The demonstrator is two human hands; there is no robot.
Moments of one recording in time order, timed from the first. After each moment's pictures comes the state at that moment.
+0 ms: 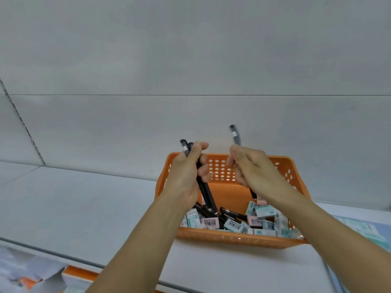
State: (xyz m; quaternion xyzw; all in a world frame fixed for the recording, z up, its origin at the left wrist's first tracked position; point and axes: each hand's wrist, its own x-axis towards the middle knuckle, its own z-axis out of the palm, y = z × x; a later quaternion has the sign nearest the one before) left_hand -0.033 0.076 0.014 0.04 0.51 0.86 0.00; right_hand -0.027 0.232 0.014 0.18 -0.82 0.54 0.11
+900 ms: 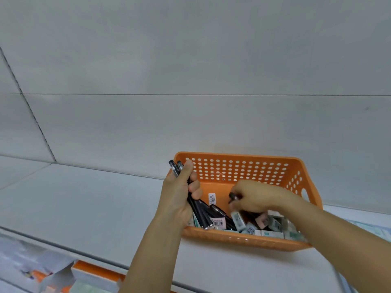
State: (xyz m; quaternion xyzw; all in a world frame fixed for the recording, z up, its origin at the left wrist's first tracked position) left_hand -0.023 0.052 -0.017 -0.07 0.44 0.90 -0.02; right_hand -0.056 0.227 -0.015 0.15 -0.96 0.13 -0.18
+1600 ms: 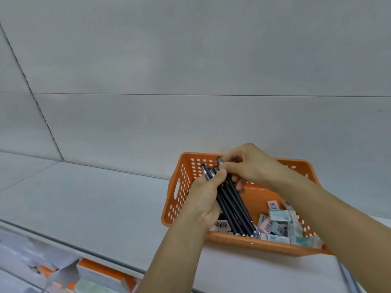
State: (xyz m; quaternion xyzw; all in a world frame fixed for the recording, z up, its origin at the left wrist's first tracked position) left_hand -0.018 0.084 -0.014 -0.03 0.47 0.88 0.10; right_hand -0.057 0.207 0.033 0.13 -0.87 0.48 -0.06
